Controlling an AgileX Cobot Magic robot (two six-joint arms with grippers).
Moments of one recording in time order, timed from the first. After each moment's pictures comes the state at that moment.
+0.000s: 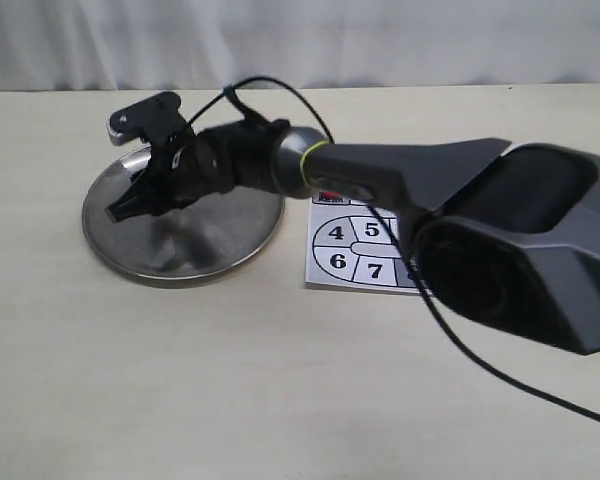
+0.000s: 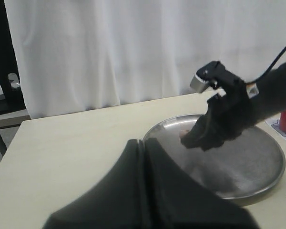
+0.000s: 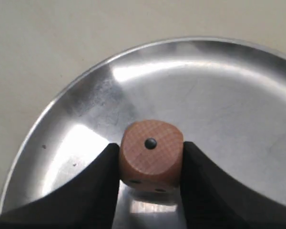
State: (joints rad) left arm 0.00 0.00 0.00 0.14 0.18 -0.10; right arm 0.71 2.48 -2.00 0.20 0.34 -0.17
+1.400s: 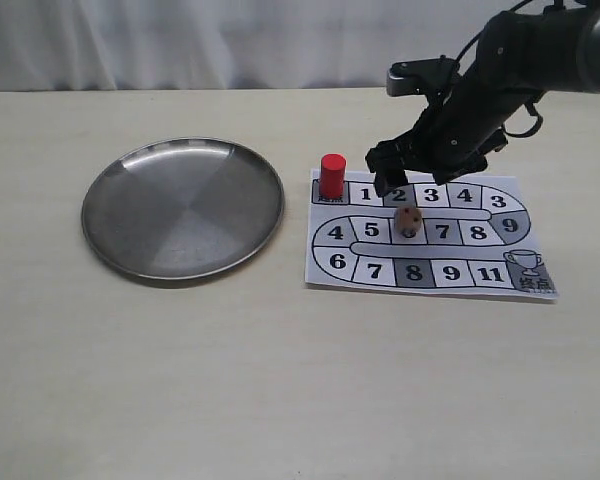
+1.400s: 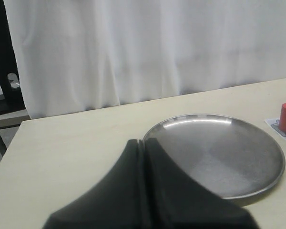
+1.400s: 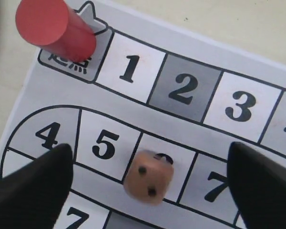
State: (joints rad) left arm 0.00 0.00 0.00 0.14 0.18 -0.10; right arm 0.21 2.03 -1.45 0.15 0.72 -0.12
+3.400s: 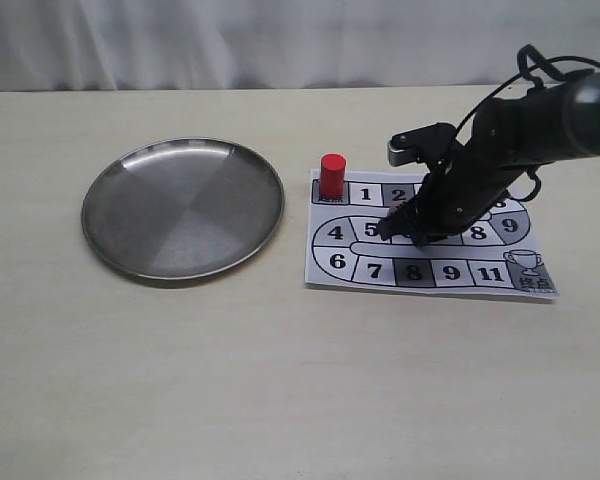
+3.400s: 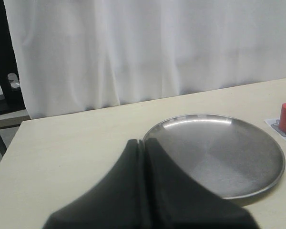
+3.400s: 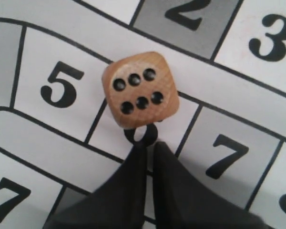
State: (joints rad) left arm 0.00 0.00 0.00 0.14 0.18 -0.10; right arm 0.21 2.06 -1.22 0.10 0.50 -0.19
